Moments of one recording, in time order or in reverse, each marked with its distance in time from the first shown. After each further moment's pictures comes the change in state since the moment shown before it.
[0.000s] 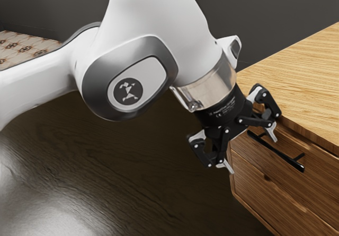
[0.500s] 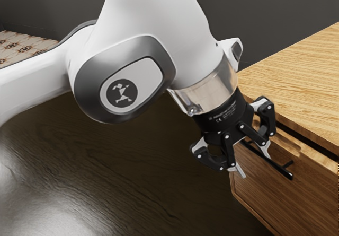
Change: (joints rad) arm -0.032 -0.018 0.004 0.001 0.002 -0.034 -0.033
